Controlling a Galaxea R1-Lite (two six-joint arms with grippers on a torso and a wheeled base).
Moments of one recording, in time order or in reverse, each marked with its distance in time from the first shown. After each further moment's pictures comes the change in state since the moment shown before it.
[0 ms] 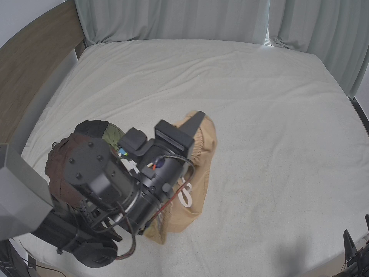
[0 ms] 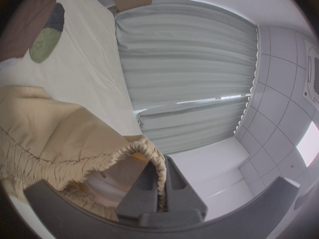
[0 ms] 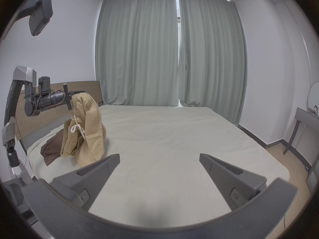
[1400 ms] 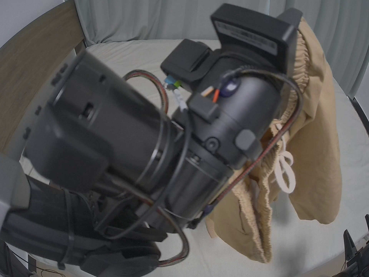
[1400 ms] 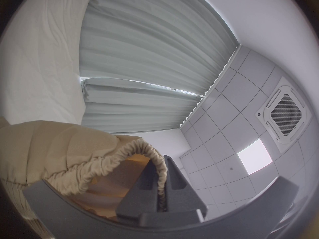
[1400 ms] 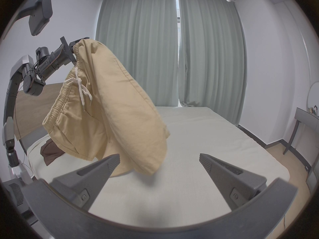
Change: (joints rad) left arm -0.236 -0.015 -0.441 0.049 -0.154 -0.063; right arm -0.001 0.000 0.000 0.000 -0.001 0.000
